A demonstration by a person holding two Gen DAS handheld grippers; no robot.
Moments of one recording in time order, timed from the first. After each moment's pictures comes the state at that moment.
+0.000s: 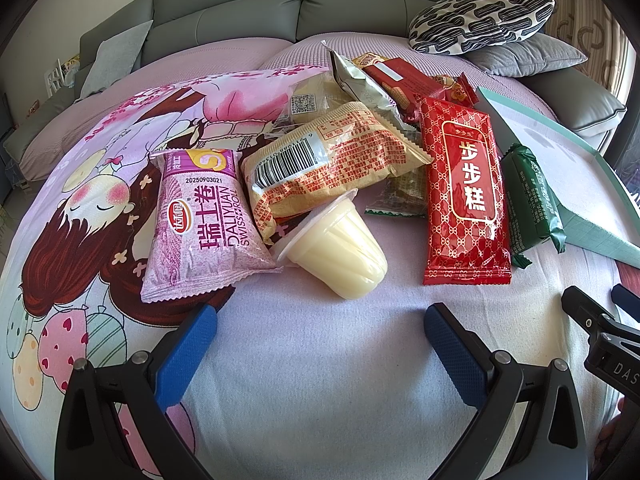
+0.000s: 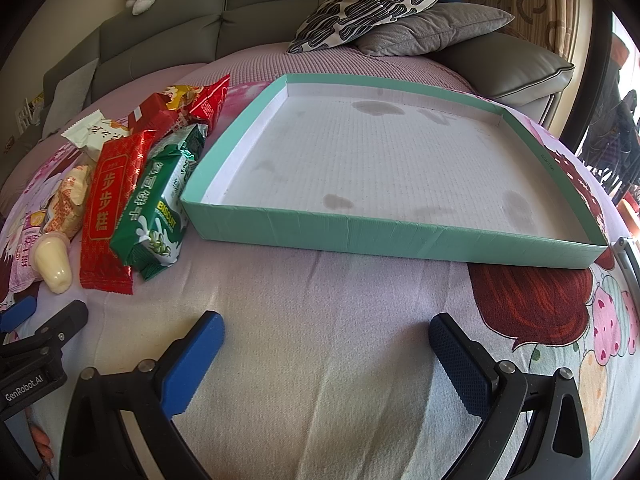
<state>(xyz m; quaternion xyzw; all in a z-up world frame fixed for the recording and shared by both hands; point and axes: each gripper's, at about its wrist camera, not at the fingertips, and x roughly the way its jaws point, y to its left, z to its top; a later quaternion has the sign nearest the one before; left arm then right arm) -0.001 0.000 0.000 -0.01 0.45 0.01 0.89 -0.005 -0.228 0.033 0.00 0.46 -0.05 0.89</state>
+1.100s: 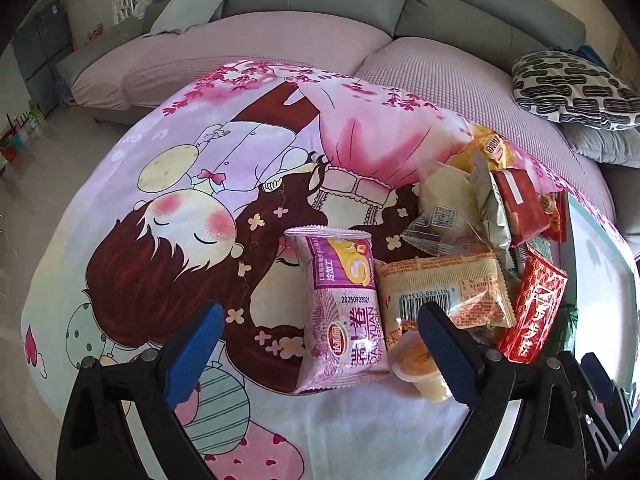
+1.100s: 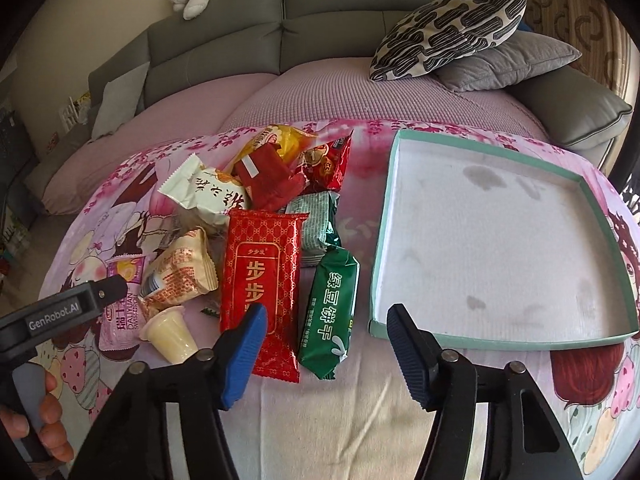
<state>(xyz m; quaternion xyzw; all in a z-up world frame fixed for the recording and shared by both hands) 0.048 0.076 0.060 -0.11 0.50 0.13 0.85 0.042 -0.150 0.084 0.02 0.47 0.05 0.88</state>
